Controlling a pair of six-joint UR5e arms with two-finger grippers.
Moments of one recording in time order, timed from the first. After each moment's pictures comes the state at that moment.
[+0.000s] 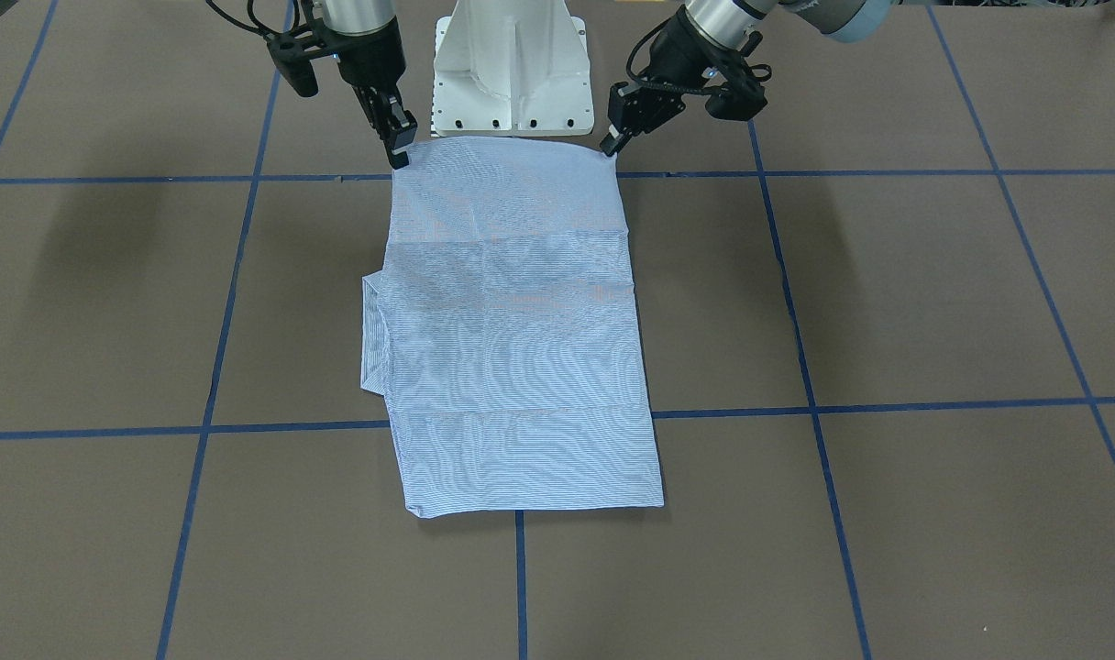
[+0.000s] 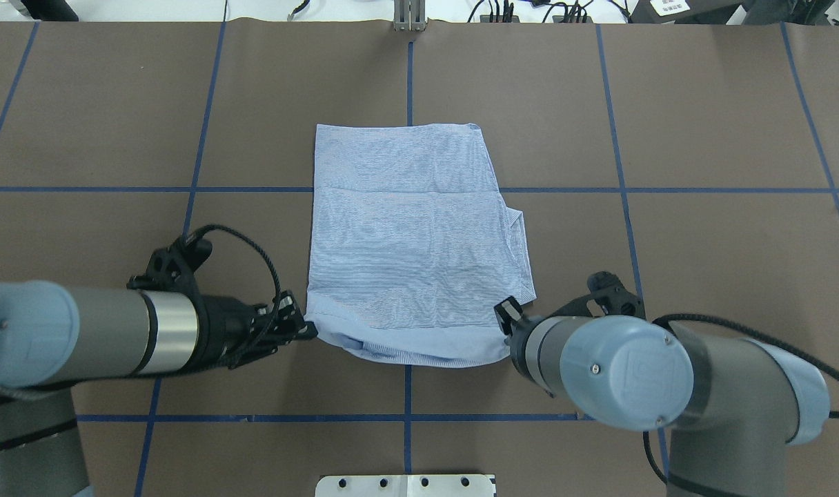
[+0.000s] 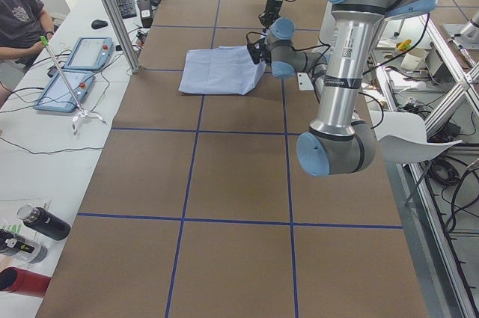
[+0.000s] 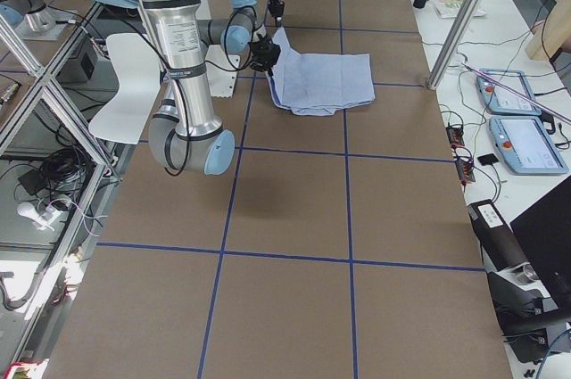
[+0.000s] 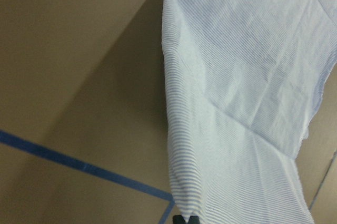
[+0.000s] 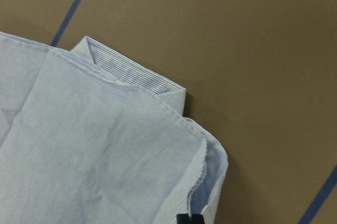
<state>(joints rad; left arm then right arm) -0.46 -1.85 -2.10 -2.10 -1.79 -1.91 0.33 -1.17 2.19 -1.74 1.57 2.38</state>
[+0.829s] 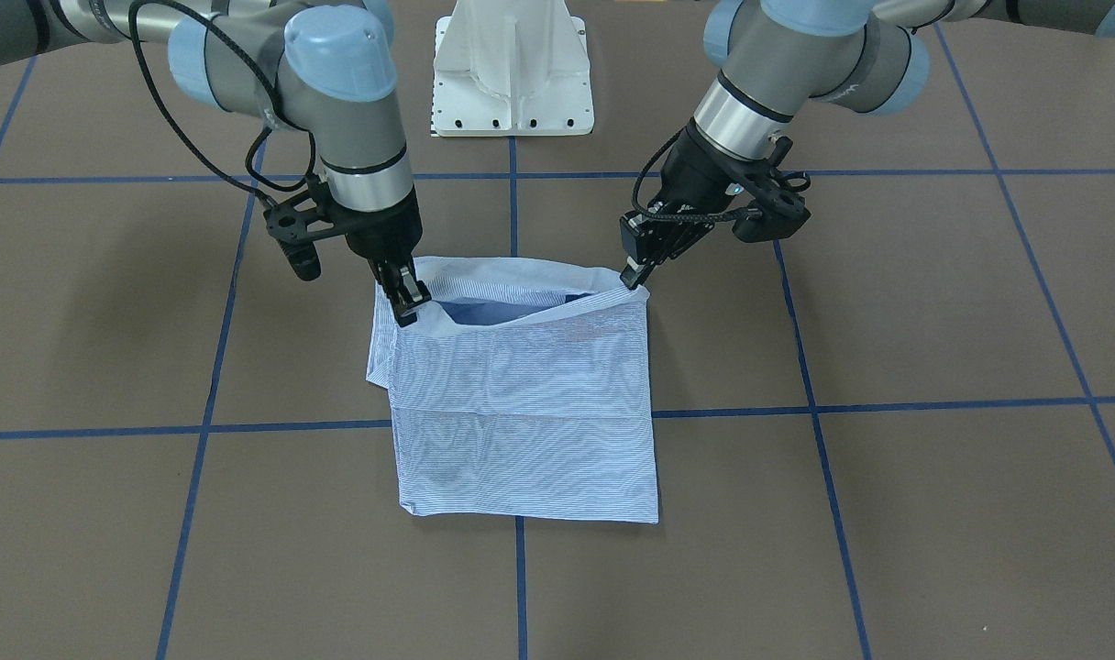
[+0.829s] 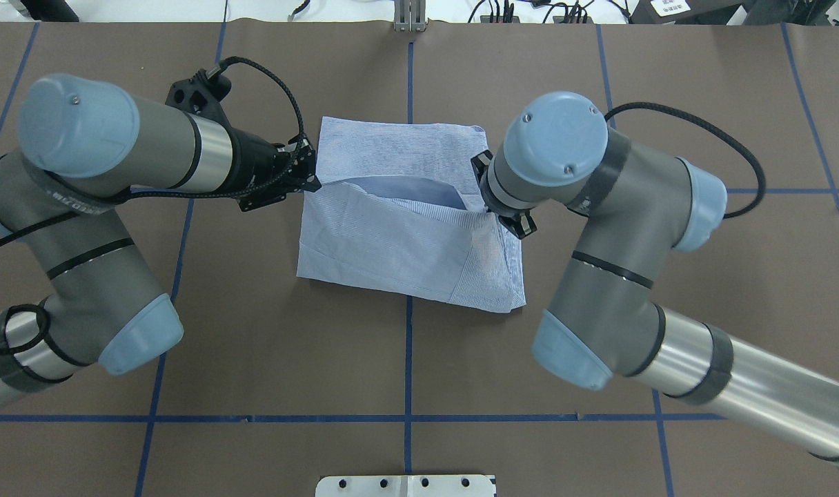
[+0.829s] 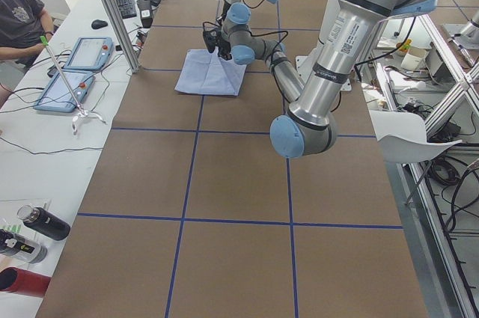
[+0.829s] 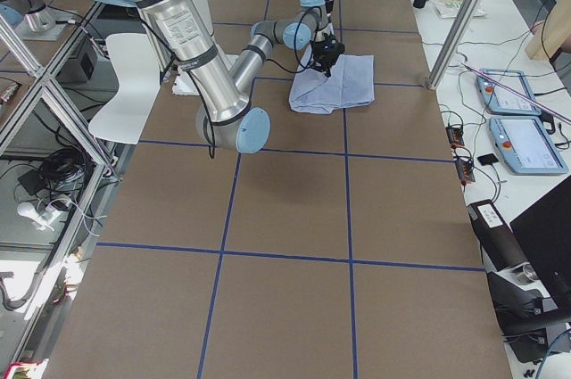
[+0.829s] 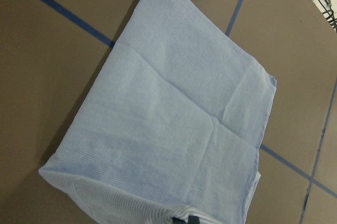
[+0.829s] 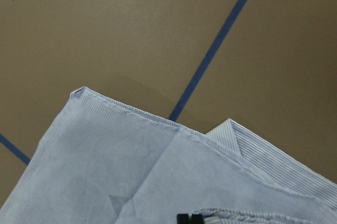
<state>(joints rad) -0.72 -2.10 -1.81 -2.03 -1.90 -1.75 0.64 -0.89 1.69 -1.59 1.76 2.15</state>
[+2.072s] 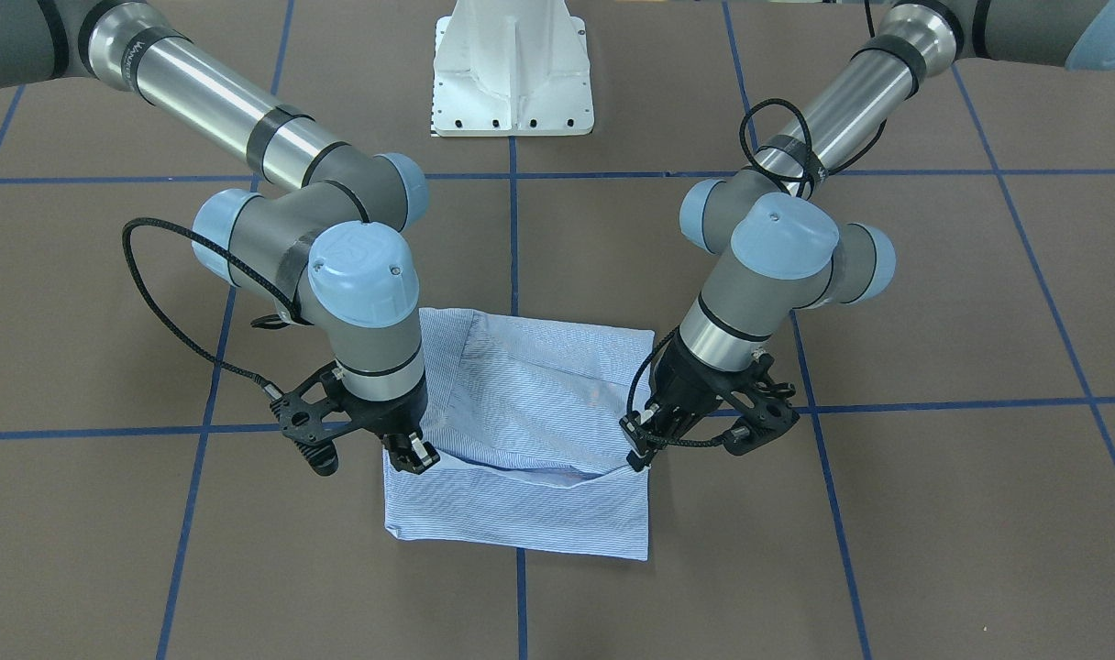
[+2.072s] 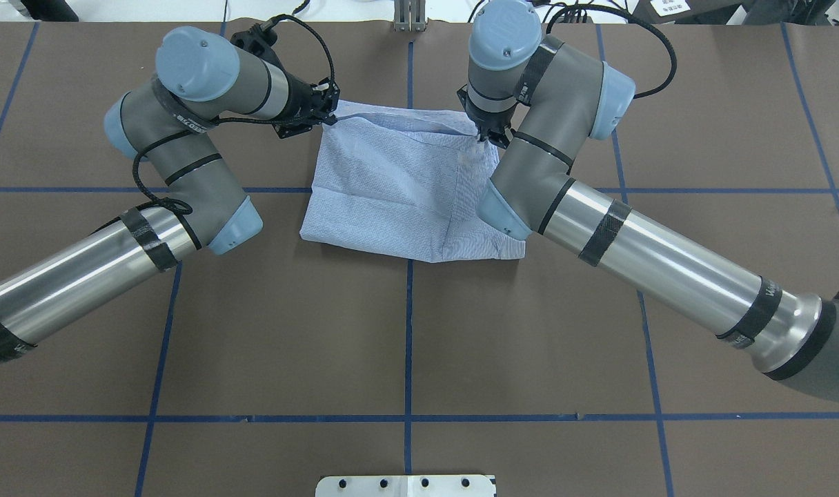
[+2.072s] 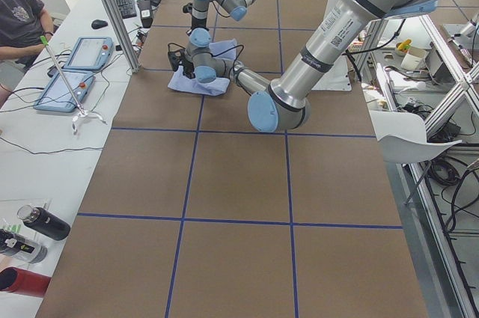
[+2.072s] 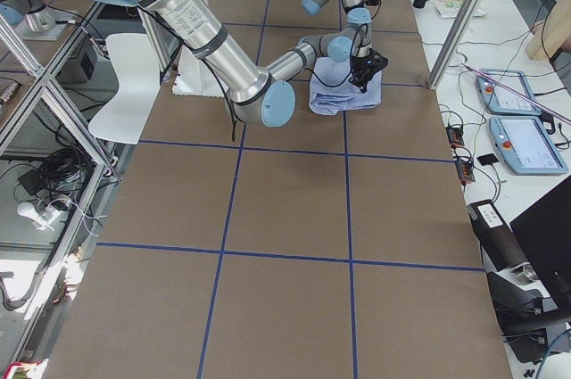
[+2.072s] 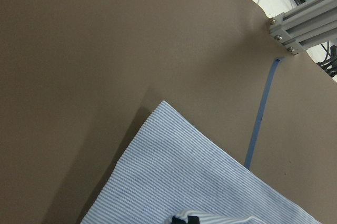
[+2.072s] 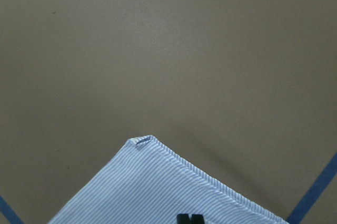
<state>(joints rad) -0.79 -2.35 -1.17 -2.36 -1.87 -1.68 0.76 -0.68 1.18 -1.38 1.83 1.90</state>
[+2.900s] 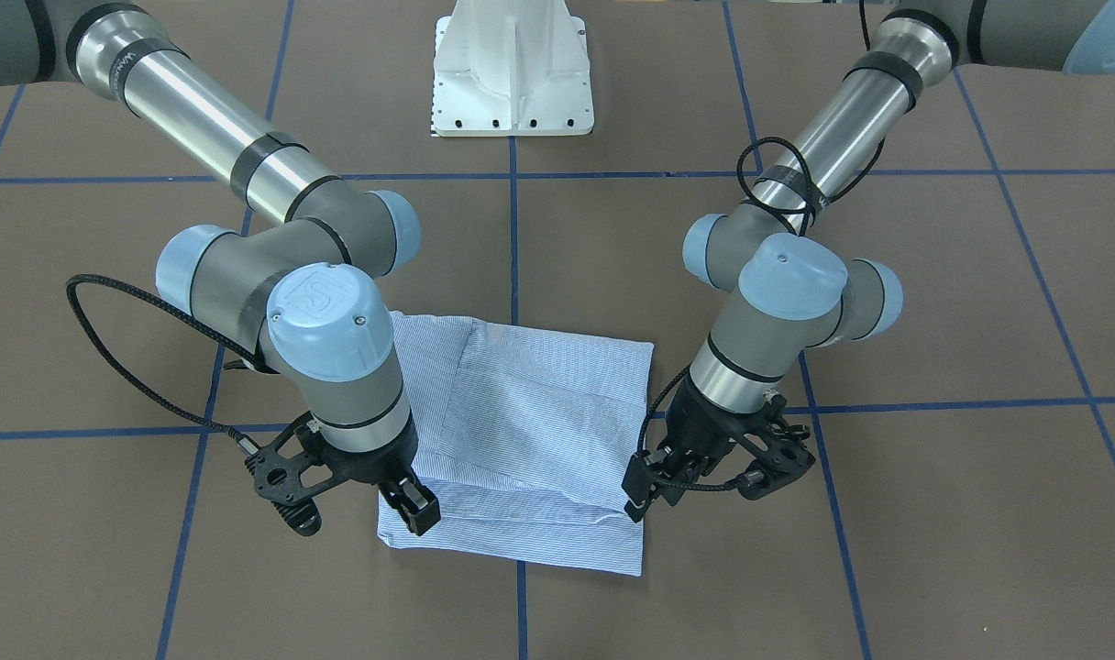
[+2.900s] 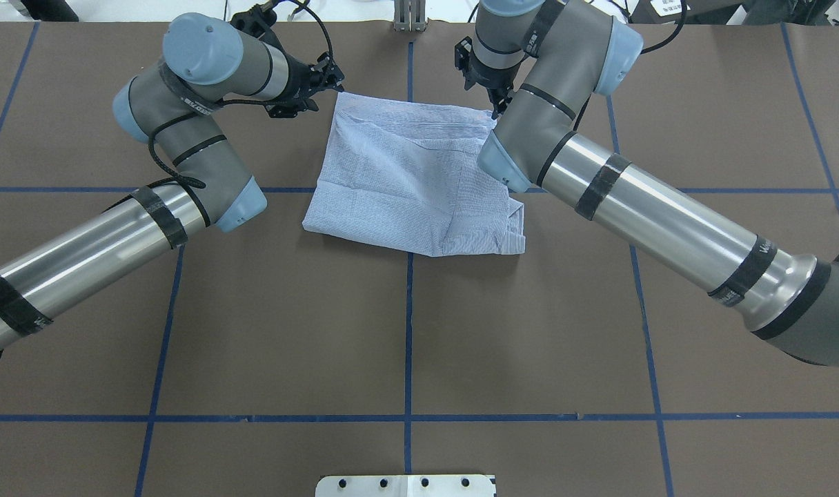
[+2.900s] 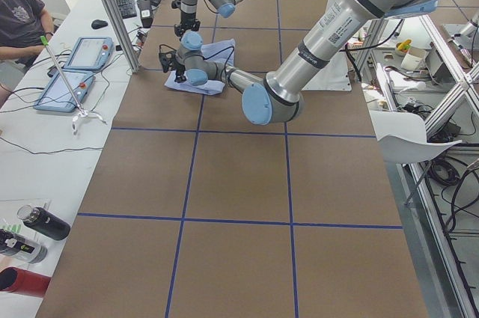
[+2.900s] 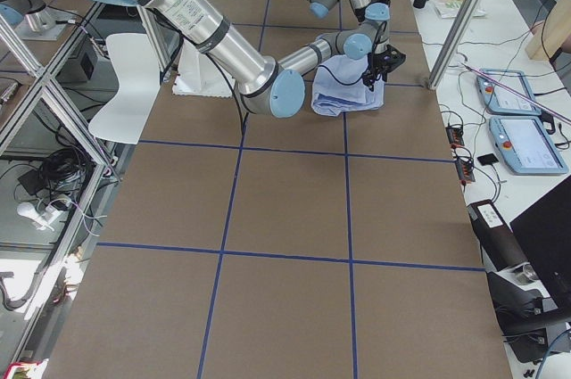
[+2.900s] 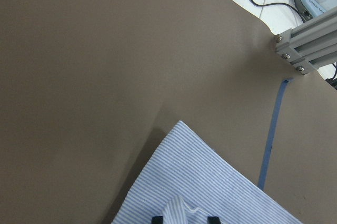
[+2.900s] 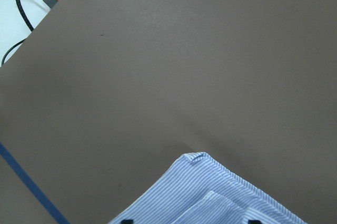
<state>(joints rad) -0.83 -2.39 -1.07 -2.44 -1.85 -1.62 0.84 -0.60 1.08 -1.33 1.93 1.83</state>
